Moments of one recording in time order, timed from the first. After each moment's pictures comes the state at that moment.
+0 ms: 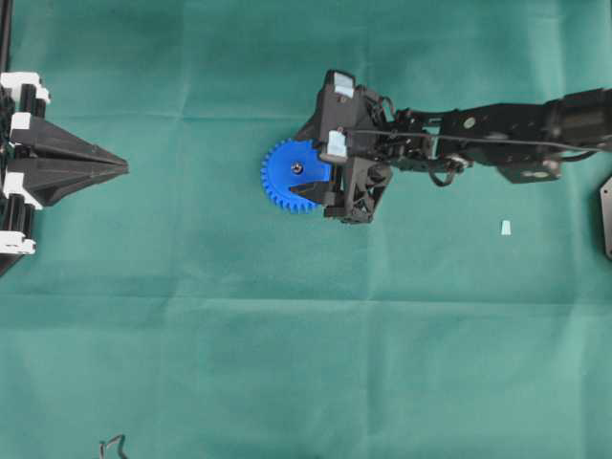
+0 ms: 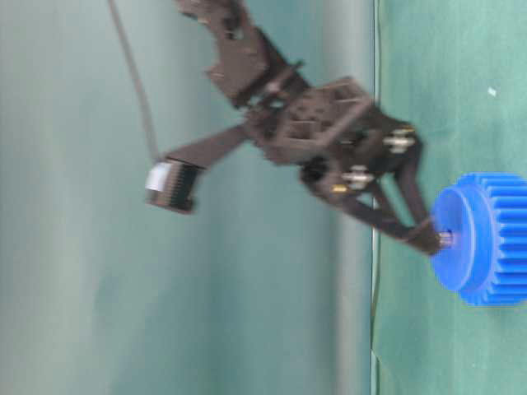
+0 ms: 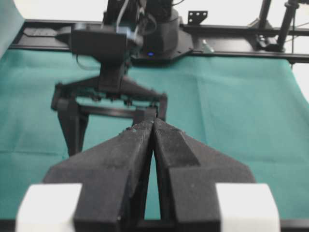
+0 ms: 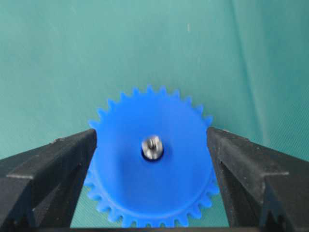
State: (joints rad) left arm -0.01 -0.97 1.17 0.02 -0.20 -0.03; right arm -0.14 0.15 0.54 0.14 -0.04 0.02
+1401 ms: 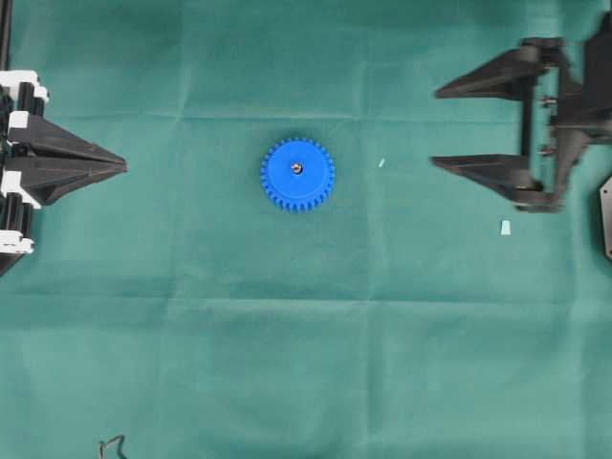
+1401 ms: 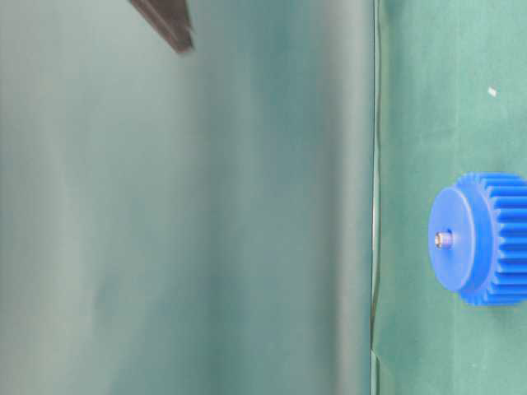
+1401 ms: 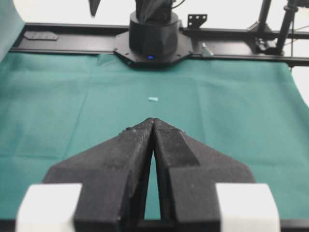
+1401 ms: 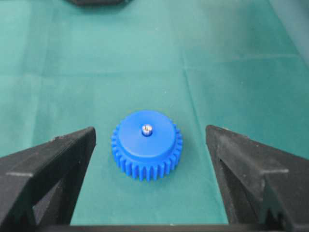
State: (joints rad) left arm -0.01 -0.97 1.16 0.02 -0.21 -0.03; right arm -0.14 -0.70 0.99 0.13 -0.04 0.02
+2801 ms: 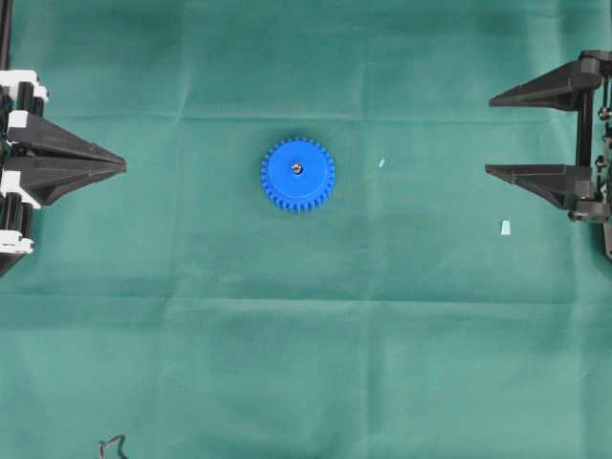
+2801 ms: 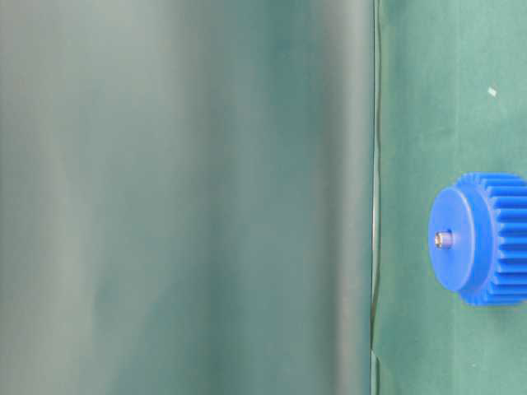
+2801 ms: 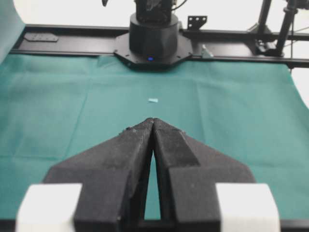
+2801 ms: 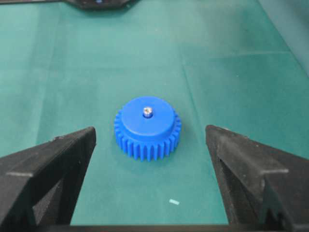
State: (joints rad) left arm -0.01 -0.97 1.16 0.02 -0.20 -0.03; right arm -0.14 -0.90 1.14 0.13 -0.04 0.02
